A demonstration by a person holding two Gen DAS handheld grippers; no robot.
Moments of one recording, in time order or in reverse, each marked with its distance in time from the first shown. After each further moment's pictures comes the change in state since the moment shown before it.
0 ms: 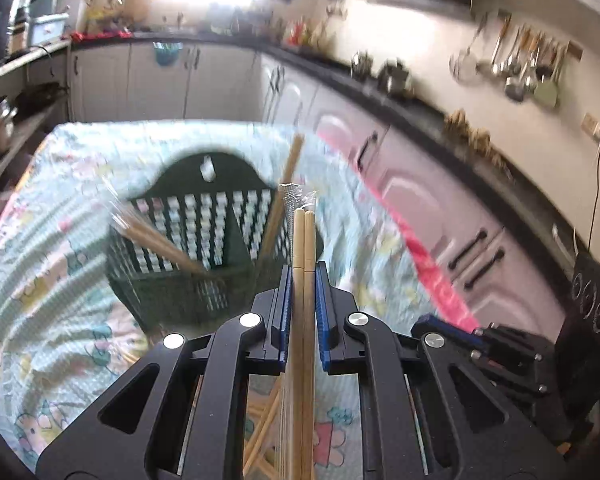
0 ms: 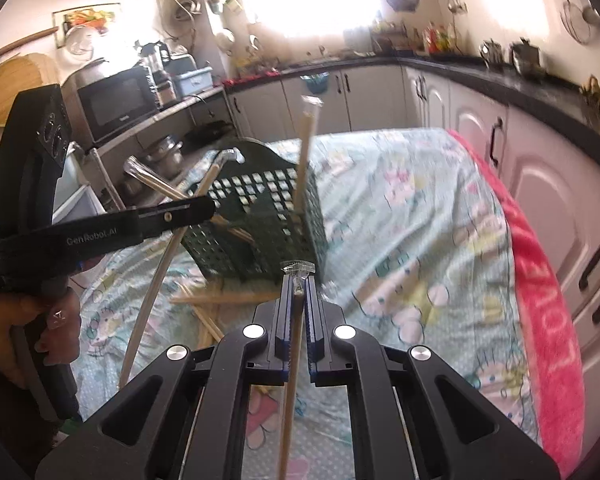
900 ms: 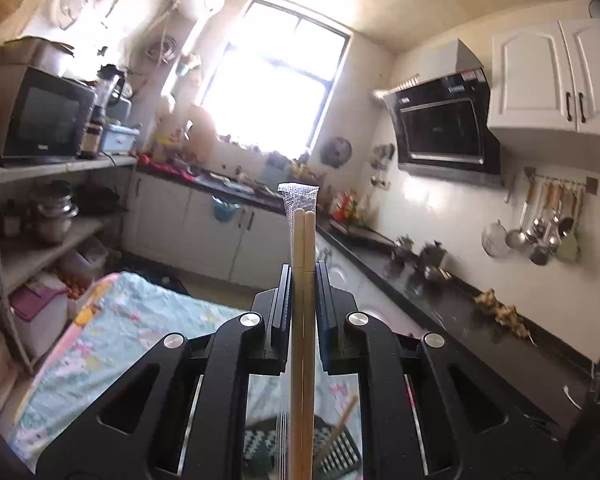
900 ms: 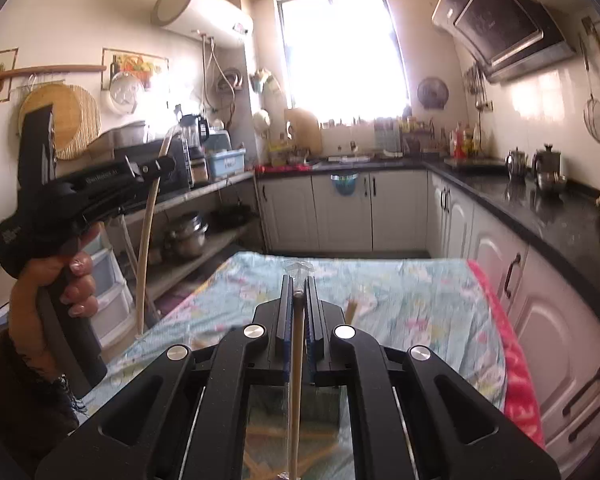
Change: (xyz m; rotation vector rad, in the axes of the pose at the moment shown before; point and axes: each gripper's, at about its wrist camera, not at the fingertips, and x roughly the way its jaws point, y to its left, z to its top) left arm -0.117 0.045 0.116 -0.097 -0.585 0.154; right arm -0.041 0.040 0.109 -0.134 -0.338 0.042
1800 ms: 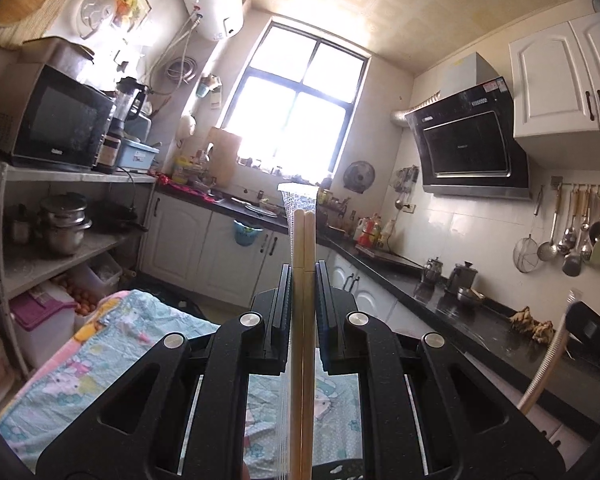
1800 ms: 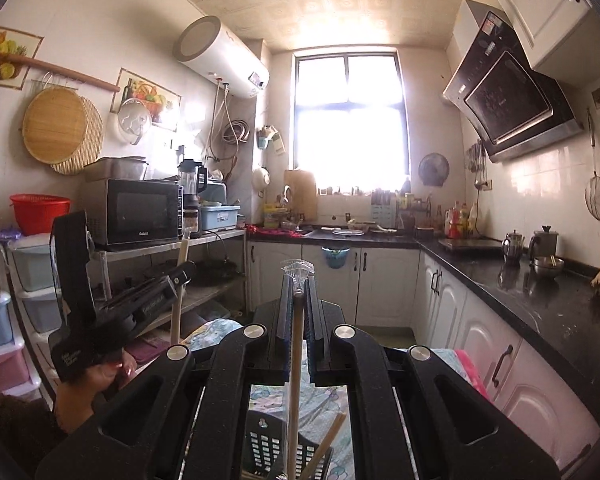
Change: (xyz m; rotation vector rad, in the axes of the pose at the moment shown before) left arm 0.054 0.029 -0.035 0.005 -0.102 0.066; right arm 0.034 0.008 0.041 -0.135 -0.227 -0.048
